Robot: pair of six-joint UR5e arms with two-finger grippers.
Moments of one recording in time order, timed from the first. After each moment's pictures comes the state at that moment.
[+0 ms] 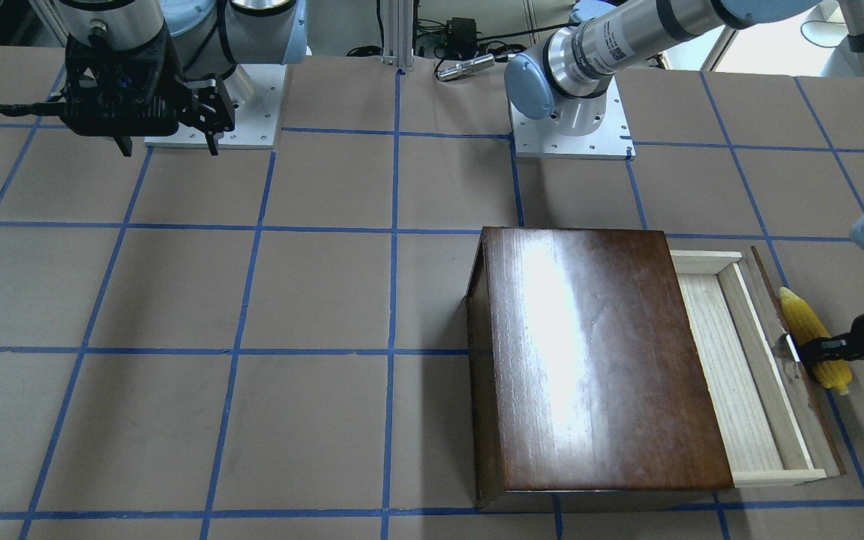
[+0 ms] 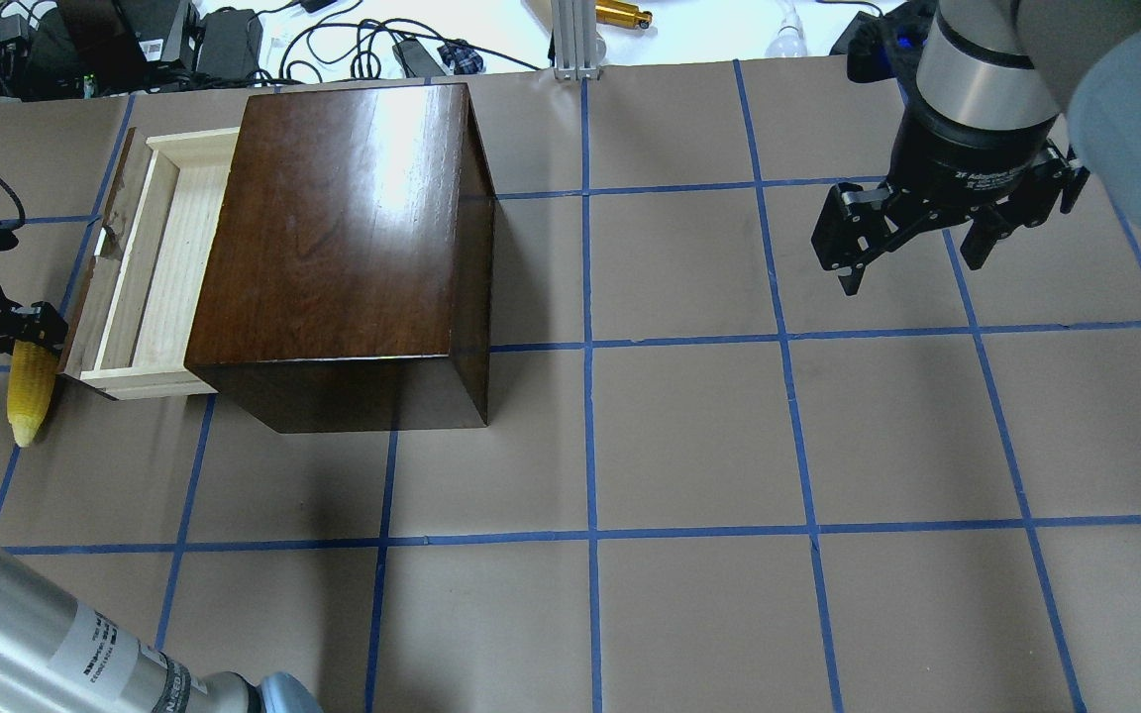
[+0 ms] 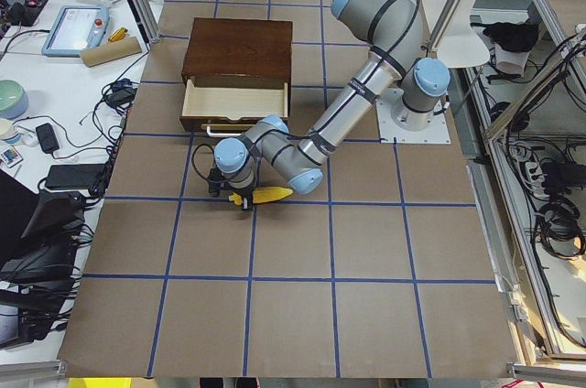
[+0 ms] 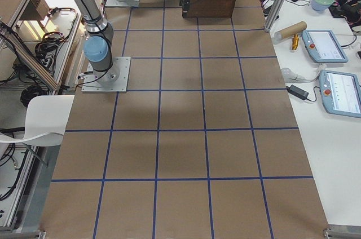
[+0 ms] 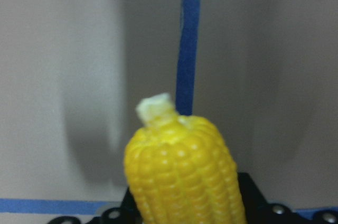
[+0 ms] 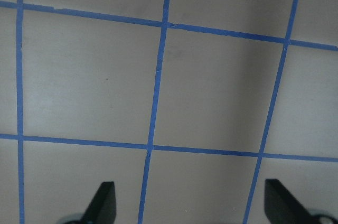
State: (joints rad) left arm -0.84 -2.21 -1.55 -1.03 1.58 0.67; right arm 1.61 -1.64 1.59 -1.46 -1.68 -0.08
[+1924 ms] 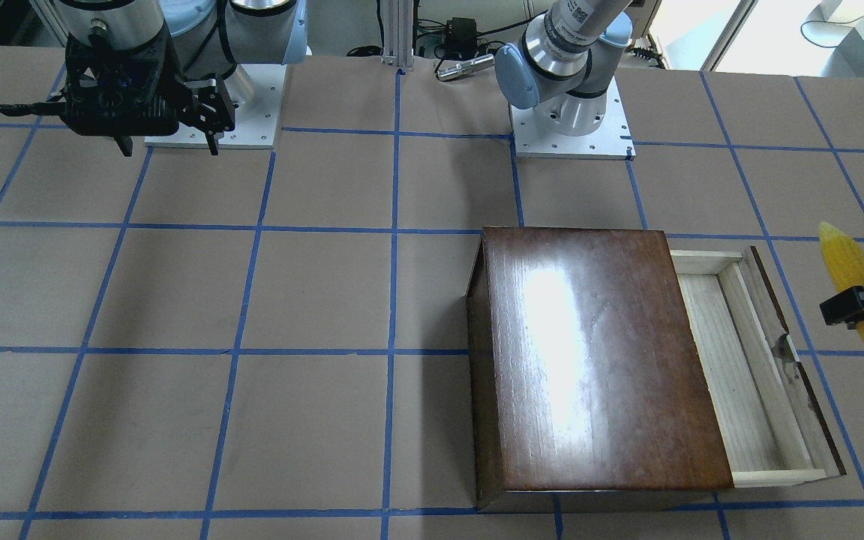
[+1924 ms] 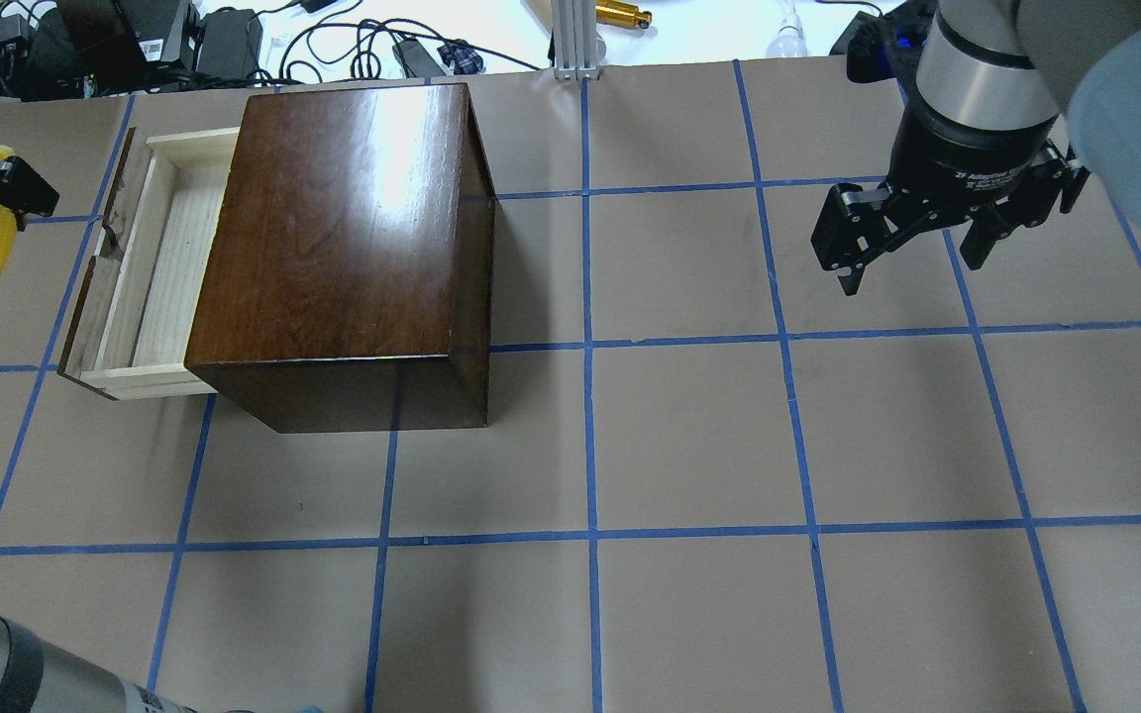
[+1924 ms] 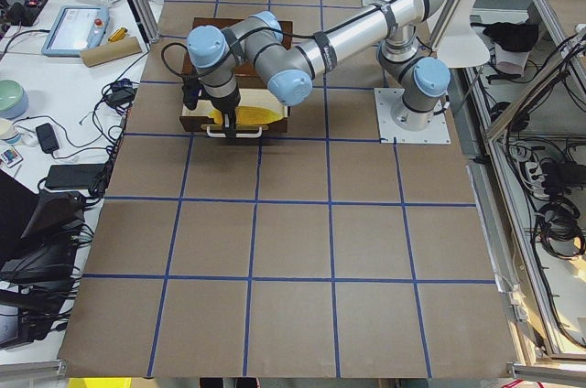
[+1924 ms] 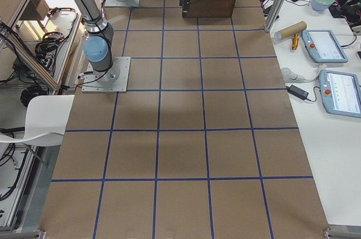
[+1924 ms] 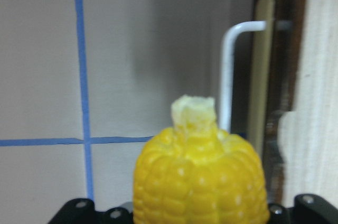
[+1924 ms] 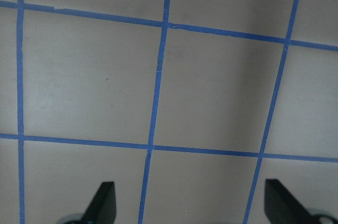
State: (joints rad) left arm -1.05 -1.94 -1.34 -1.52 1.52 0.51; right arm 1.61 -1.64 1.59 -1.46 -1.68 -0.08
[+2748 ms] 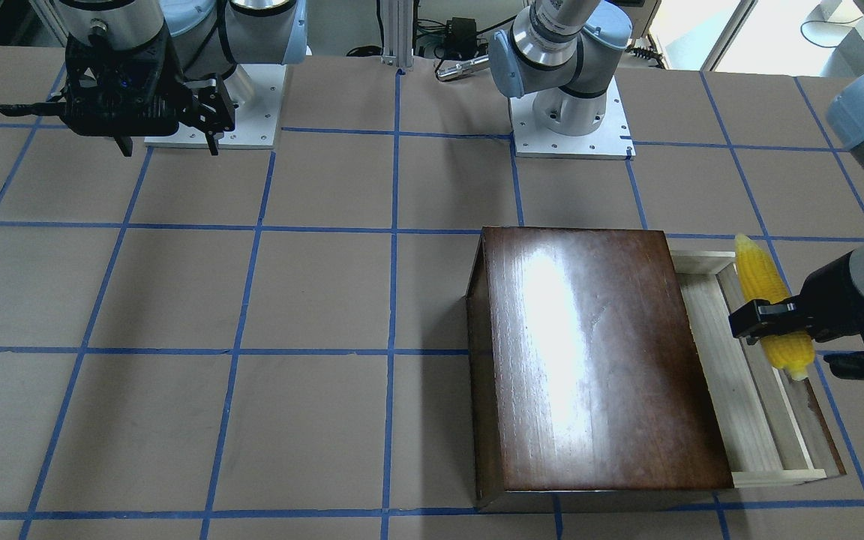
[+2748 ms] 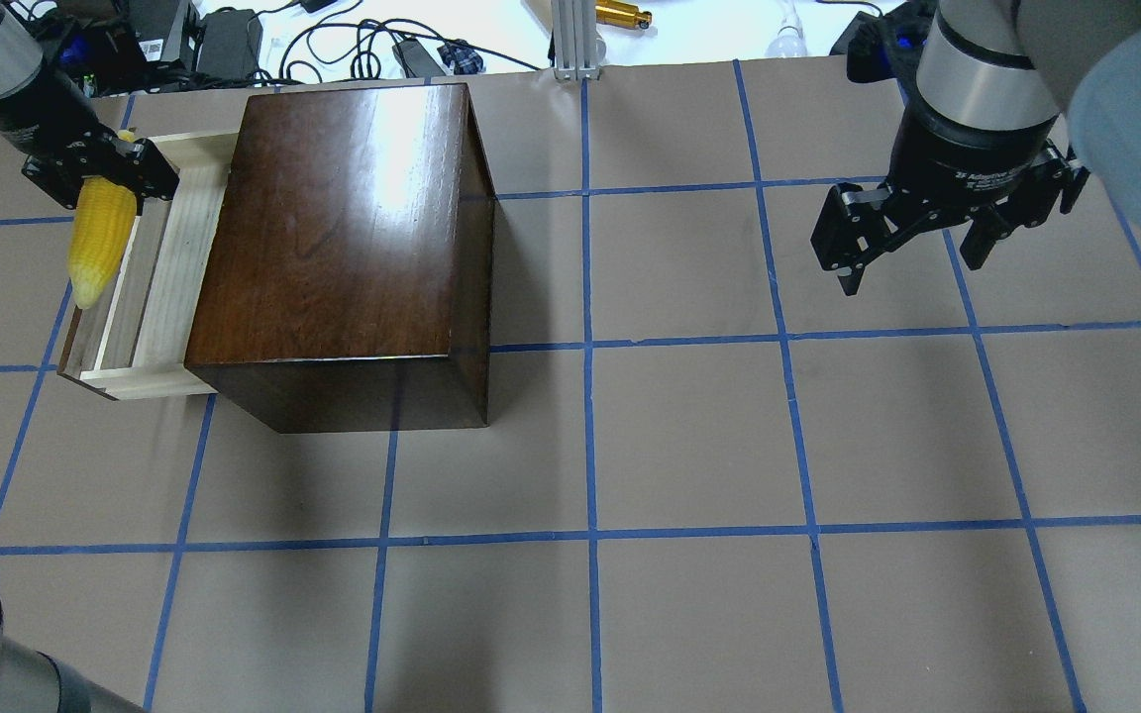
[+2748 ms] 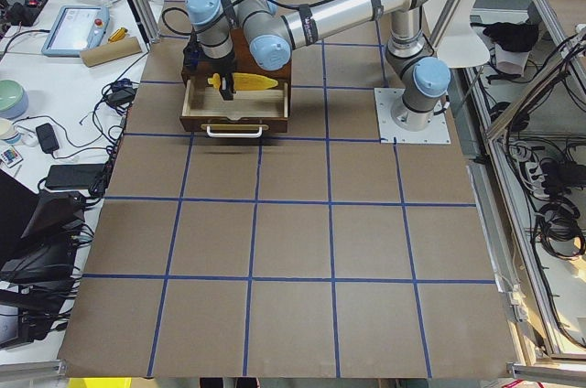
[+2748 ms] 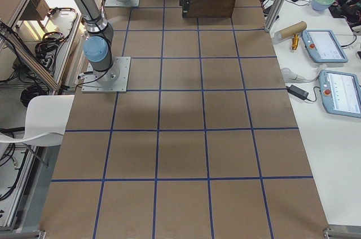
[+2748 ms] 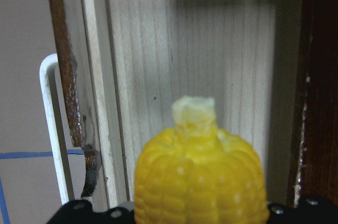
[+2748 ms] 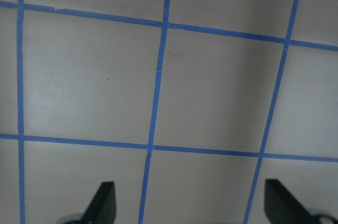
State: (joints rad) left arm -1.21 -1.93 -1.38 -1.49 1.54 0.39; right arm 1.61 -1.64 1.59 -1.46 -1.68 -0.08
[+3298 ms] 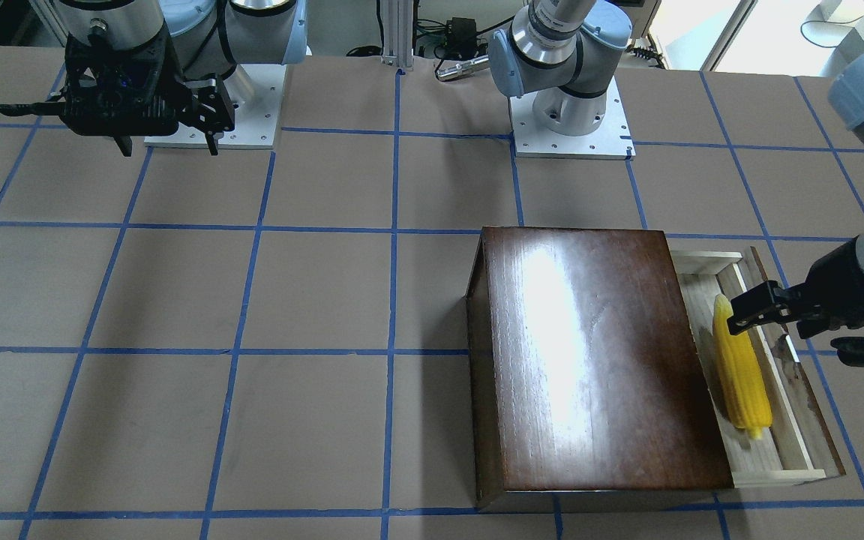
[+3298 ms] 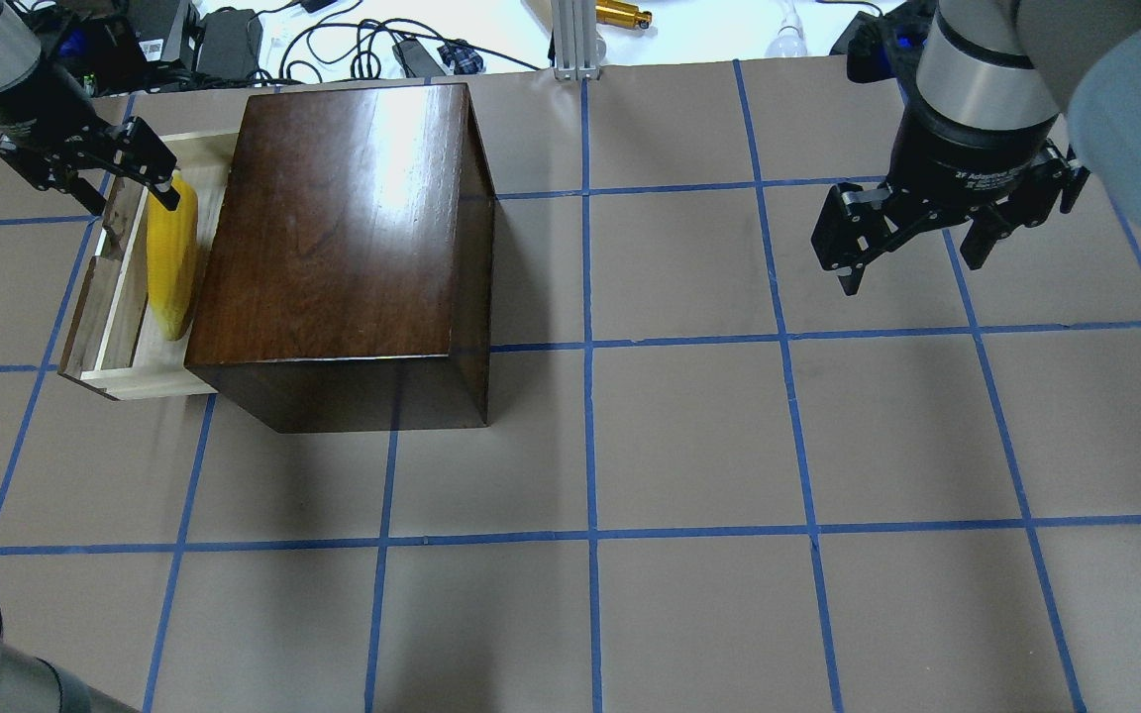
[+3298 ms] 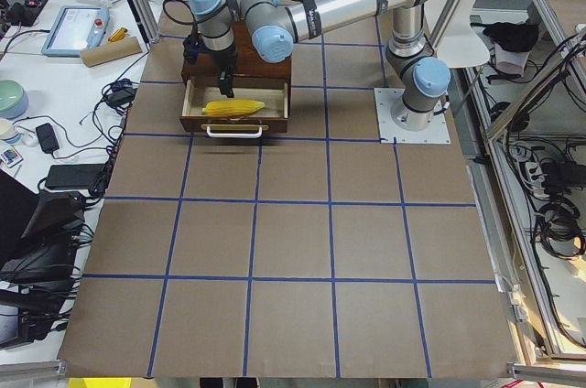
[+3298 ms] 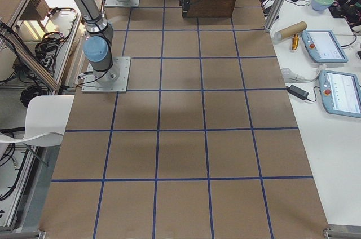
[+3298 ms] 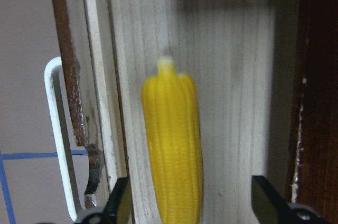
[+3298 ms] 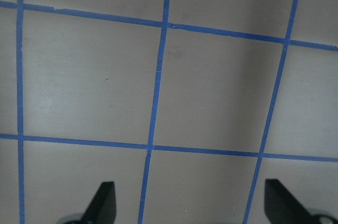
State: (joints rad) left arm -1.22 -1.89 -1.37 -1.52 1.54 0.38; right arm 1.61 -1.64 1.59 -1.46 -1.68 -0.08
